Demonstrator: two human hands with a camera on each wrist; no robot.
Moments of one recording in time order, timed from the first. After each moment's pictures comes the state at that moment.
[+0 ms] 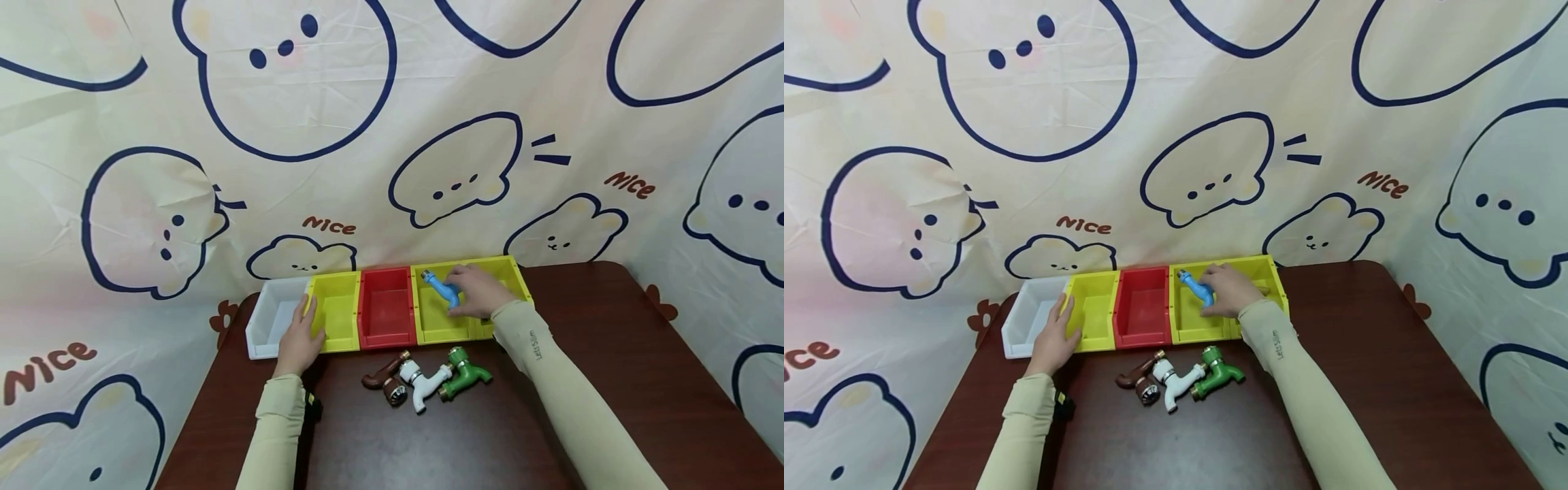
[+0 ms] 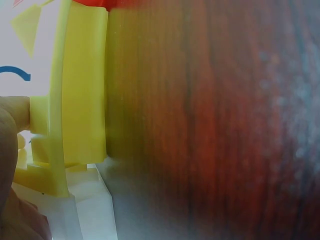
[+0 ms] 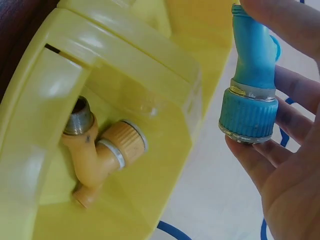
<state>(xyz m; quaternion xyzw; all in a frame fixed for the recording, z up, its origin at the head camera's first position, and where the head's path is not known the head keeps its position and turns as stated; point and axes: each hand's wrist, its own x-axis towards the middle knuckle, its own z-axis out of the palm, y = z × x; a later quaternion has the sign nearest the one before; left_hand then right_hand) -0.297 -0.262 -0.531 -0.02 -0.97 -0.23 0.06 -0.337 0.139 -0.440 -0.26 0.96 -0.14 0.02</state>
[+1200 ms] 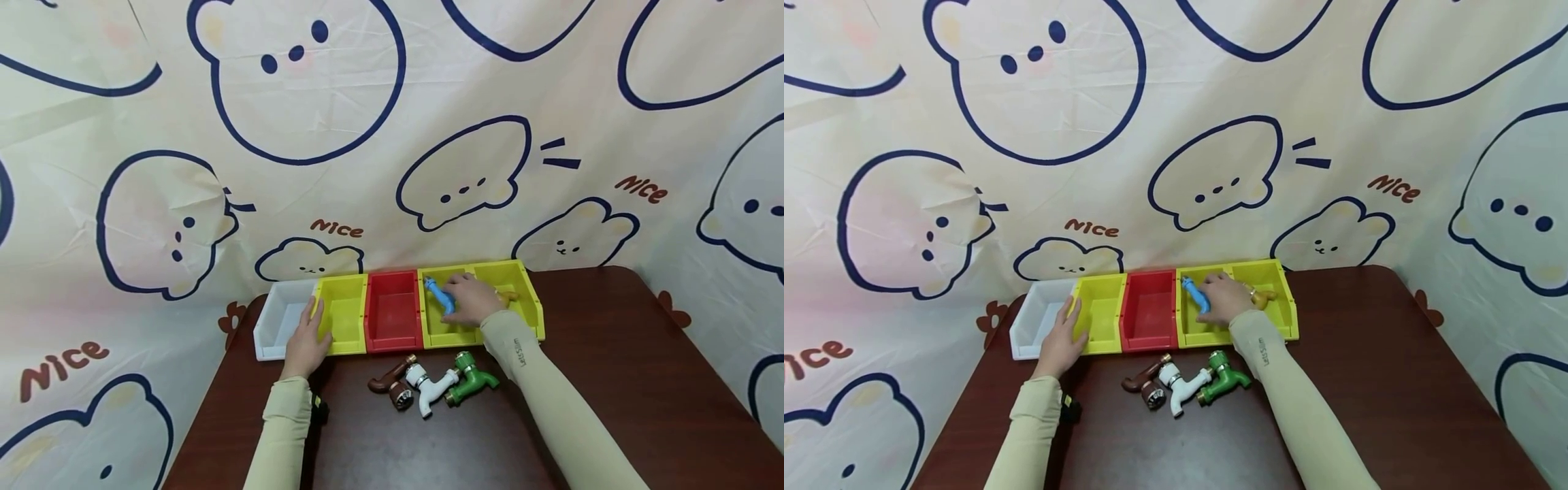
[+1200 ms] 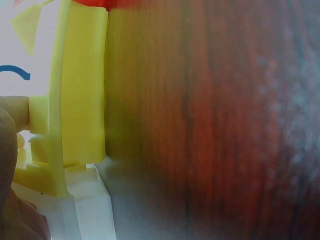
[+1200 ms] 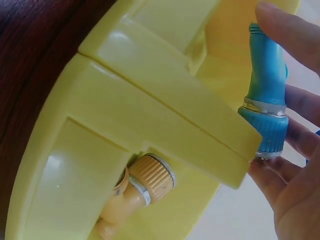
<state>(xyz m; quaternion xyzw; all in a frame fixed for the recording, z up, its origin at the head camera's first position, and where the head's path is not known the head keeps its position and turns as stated) -0.294 -0.260 -0.529 -0.02 -0.97 -0.23 0.07 -0.349 0.114 -0.474 -0.22 0.97 -0.11 0.00</state>
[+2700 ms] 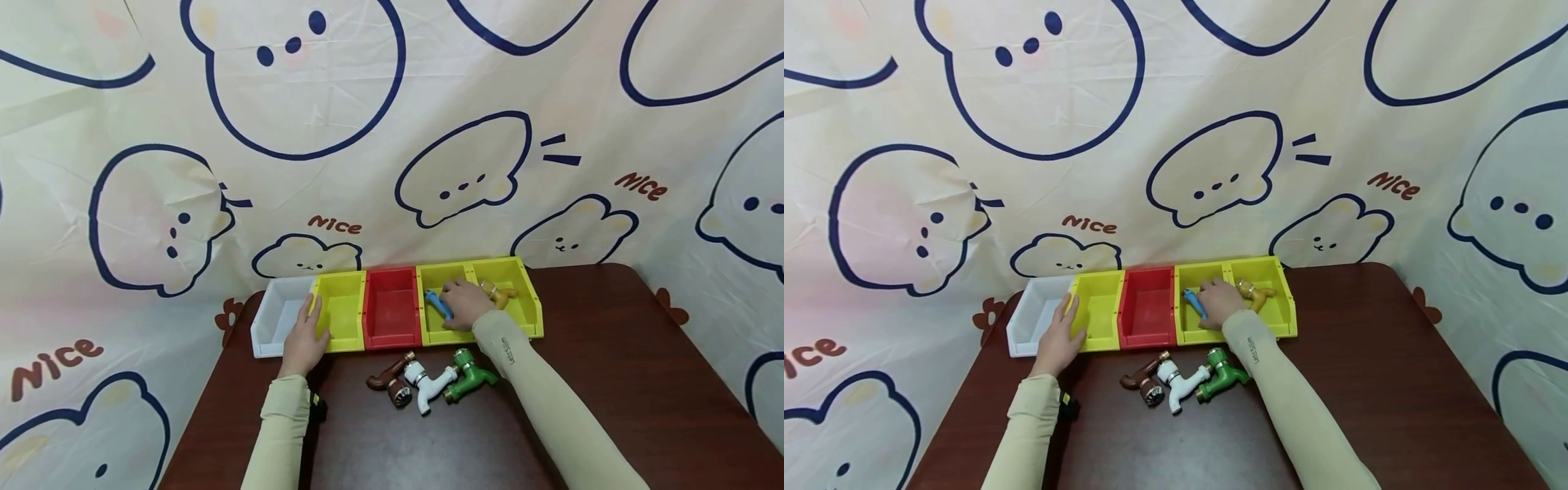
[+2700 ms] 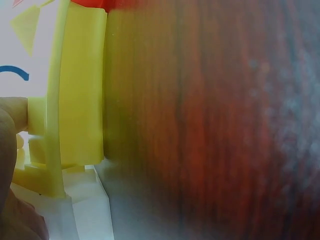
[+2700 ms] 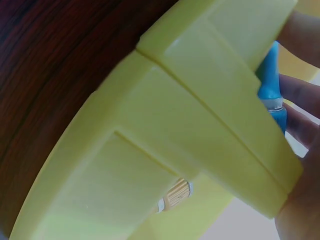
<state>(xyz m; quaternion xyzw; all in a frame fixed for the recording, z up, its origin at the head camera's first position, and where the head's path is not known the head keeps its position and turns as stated) -0.294 -0.259 -0.529 -0.03 -0.97 -0.22 0.08 -0.355 0.108 -0.494 -0.28 0.96 0.01 0.00</state>
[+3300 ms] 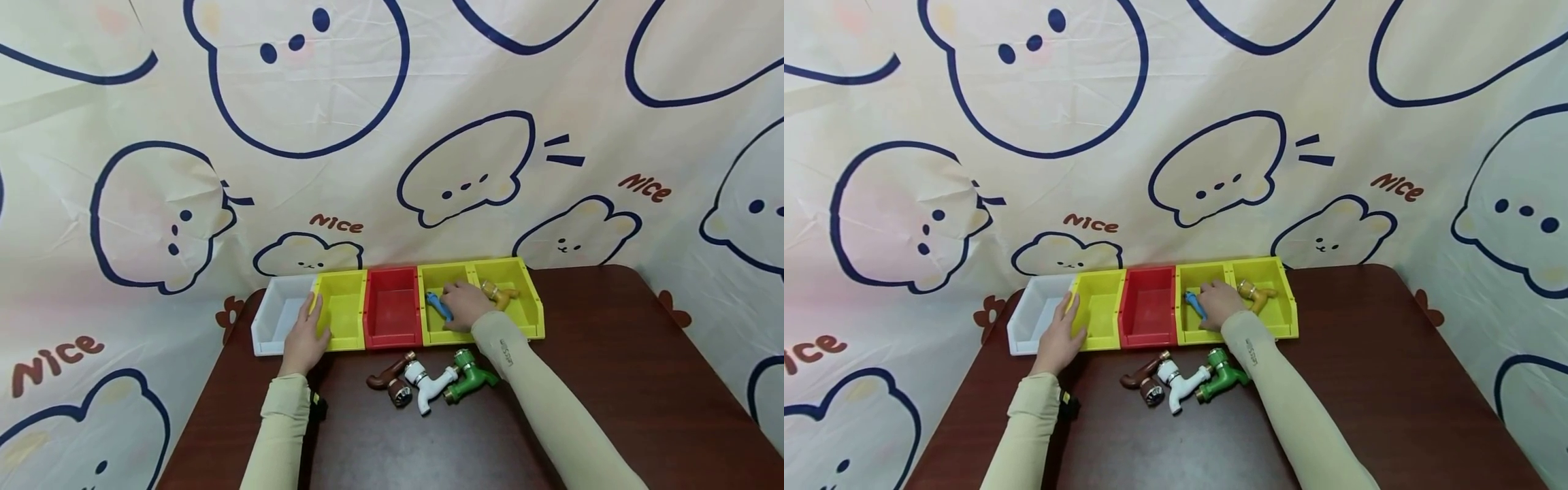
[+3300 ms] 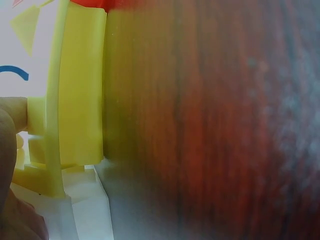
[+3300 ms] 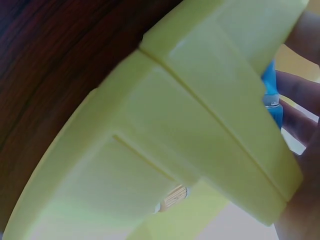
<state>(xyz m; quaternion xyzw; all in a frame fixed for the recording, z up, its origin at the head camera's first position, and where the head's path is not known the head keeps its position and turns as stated) -0.295 -0.261 -0.531 -0.03 -0.97 -0.23 0.08 -0.357 0.103 -0.496 -0.28 0.96 0.04 0.02</state>
